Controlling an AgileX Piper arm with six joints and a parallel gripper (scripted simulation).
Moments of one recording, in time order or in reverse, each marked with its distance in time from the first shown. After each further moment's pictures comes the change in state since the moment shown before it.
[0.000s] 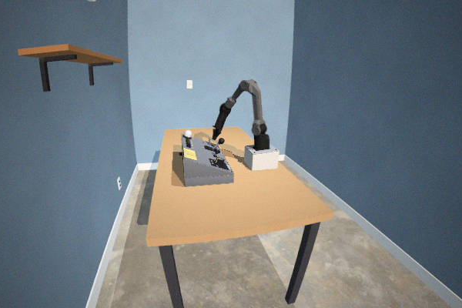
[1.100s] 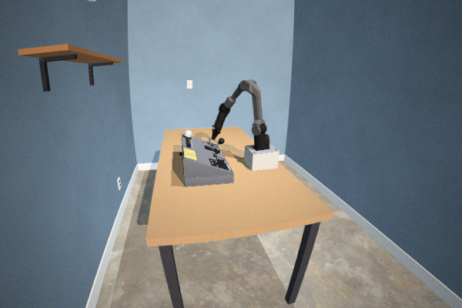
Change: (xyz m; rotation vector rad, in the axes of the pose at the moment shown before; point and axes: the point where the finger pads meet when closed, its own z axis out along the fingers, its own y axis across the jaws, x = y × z) arm -0.005 0.000 0.000 0.000 0.000 0.000
